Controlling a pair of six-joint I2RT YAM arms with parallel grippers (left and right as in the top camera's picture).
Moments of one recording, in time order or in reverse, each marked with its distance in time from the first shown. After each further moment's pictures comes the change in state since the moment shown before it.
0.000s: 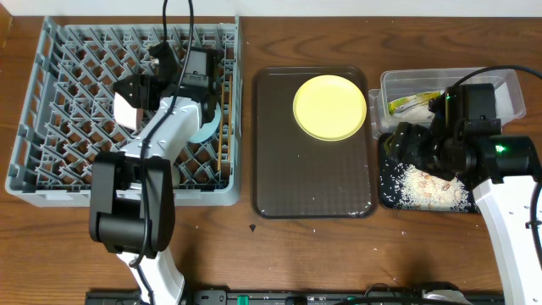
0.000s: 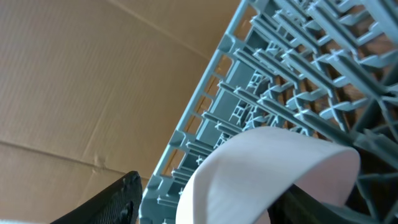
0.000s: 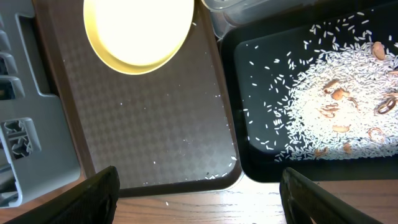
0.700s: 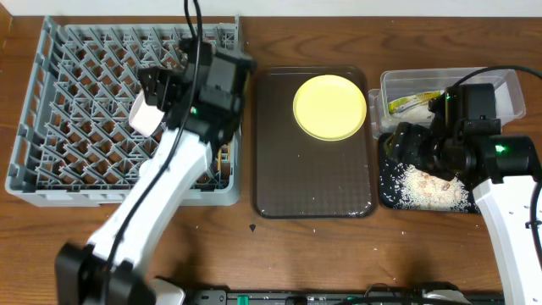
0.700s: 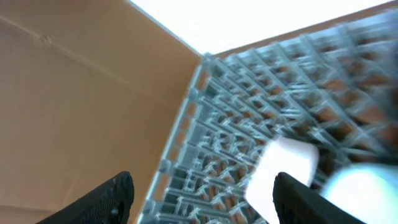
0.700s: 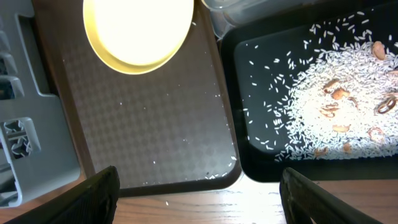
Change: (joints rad) left arm -0.241 -0.391 -0.002 -0.267 0.200 0.018; right arm 0.000 0.000 -0.001 -0.001 0.000 0.000
